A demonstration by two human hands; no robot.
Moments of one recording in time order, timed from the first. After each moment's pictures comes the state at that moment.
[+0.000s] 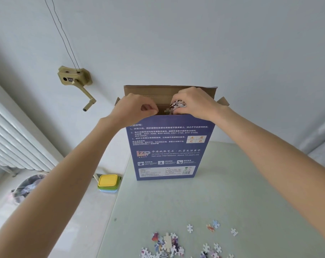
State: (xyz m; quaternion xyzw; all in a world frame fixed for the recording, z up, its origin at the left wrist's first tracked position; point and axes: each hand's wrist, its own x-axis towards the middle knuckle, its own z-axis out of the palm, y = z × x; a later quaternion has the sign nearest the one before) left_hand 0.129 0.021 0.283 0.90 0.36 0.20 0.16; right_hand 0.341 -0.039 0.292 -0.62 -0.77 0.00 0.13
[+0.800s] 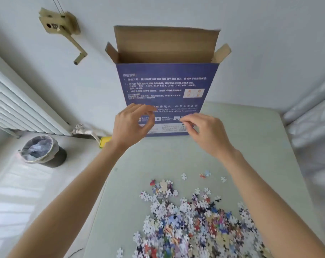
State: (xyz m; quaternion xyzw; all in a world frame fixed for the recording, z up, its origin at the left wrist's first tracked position) left_hand 0.098 -0.097 0.166 0.85 0.32 0.40 0.11; right_hand 0.303 -0.205 0.173 -0.65 -0.69 -0.01 0.32
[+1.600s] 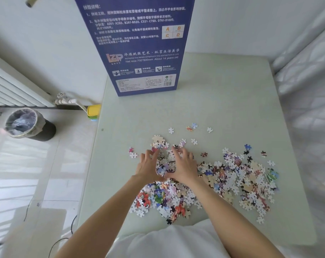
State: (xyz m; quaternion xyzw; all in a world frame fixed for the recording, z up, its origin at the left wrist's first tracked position) left_hand 0.088 -0.299 -0.029 0.82 0.44 -0.18 0.32; right_hand 0.223 -0.374 -0.028 -0.81 -0.51 0.29 -0.04
